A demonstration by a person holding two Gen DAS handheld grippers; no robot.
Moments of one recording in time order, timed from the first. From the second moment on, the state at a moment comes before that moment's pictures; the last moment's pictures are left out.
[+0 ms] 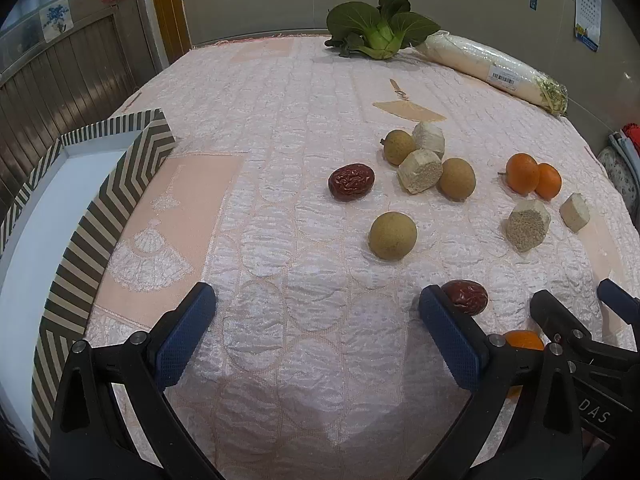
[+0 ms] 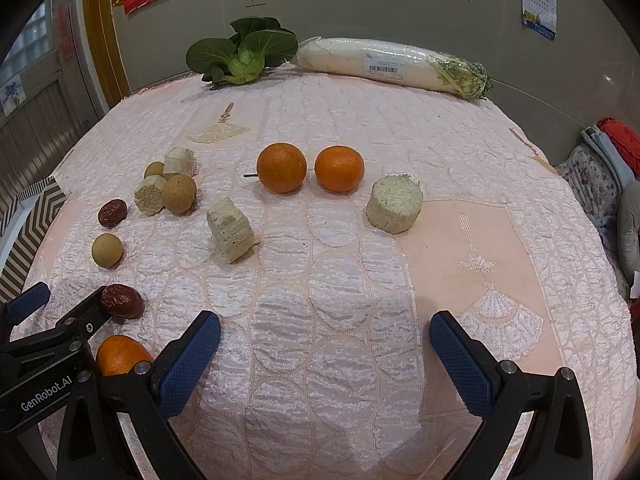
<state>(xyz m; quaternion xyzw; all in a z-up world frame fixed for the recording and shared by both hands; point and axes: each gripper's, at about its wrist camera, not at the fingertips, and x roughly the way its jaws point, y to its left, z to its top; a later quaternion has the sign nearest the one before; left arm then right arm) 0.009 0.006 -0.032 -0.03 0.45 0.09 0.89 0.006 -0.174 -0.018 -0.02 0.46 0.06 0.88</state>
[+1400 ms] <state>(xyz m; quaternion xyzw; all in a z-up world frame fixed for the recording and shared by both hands) 0.010 0.004 -0.030 -0.03 0.46 0.08 0.89 0.007 -0.174 -0.018 -0.02 0.46 0.06 0.88</state>
